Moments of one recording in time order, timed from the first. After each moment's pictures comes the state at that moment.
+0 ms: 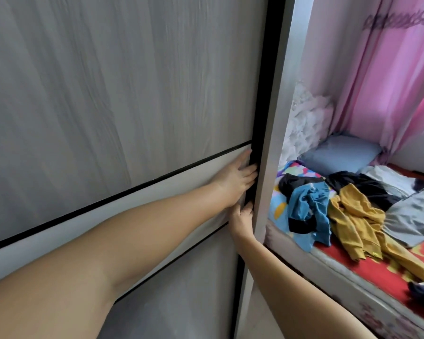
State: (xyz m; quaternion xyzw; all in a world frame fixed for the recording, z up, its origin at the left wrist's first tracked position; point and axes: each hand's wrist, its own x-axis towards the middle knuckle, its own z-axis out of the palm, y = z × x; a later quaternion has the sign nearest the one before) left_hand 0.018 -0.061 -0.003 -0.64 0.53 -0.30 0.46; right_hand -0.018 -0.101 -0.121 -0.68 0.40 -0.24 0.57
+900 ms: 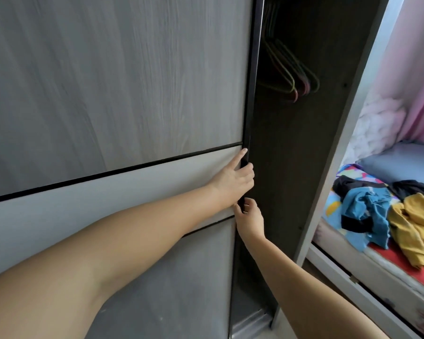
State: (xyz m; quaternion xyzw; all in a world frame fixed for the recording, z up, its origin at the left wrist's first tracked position) left_hand -0.033 0.187 -0.009 -0.71 0.46 -0.30 0.44; right_hand -0.076 0.113 -0.116 -0.78 0.27 -0.19 0.54
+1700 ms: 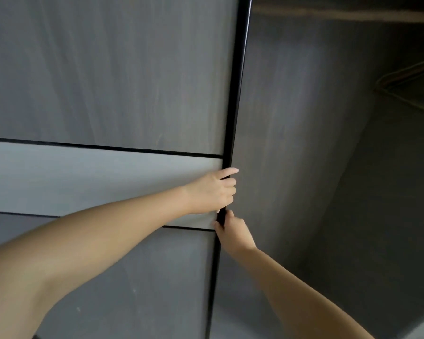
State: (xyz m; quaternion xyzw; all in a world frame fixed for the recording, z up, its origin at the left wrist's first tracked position) left_hand -0.067 0.493 -0.007 -0.75 0.41 -0.24 0.46; right_hand -0.086 0.367 -0.107 -0.94 -0.11 0.00 0.31
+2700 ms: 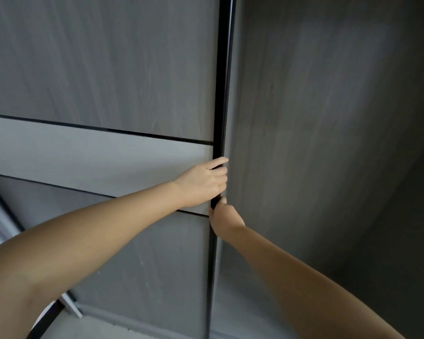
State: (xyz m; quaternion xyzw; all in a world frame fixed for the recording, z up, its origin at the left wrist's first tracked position) left_hand -0.090 0.599 -0.025 -0.79 0.35 -0.27 0.42; right_hand -0.087 0.477 -0.105 -0.91 -0.36 -0.06 -0.20
